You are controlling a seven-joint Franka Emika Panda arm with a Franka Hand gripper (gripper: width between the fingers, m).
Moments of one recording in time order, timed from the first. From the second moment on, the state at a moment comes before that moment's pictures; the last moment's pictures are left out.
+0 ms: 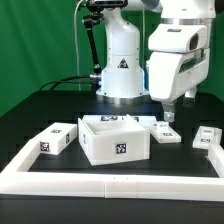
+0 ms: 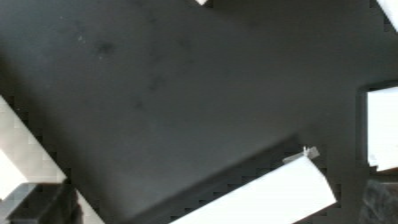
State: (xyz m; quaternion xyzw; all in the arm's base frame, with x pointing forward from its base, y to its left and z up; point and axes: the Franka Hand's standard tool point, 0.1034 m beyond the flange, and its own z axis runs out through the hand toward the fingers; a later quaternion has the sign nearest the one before) arm 0.557 0.086 0.104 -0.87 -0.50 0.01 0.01
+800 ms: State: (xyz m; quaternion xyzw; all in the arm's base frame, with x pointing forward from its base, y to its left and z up) arm 0.557 0.084 0.104 -0.87 -0.50 0.01 0.01
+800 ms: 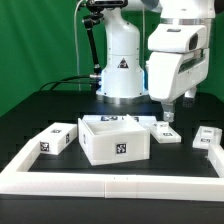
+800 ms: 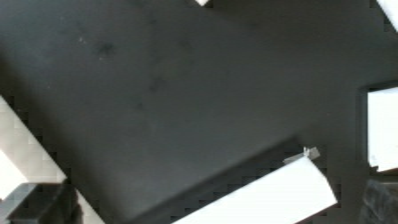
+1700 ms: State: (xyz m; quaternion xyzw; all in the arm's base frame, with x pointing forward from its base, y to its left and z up) arm 0.528 0.047 0.107 -0.77 -0.64 0.01 0.00
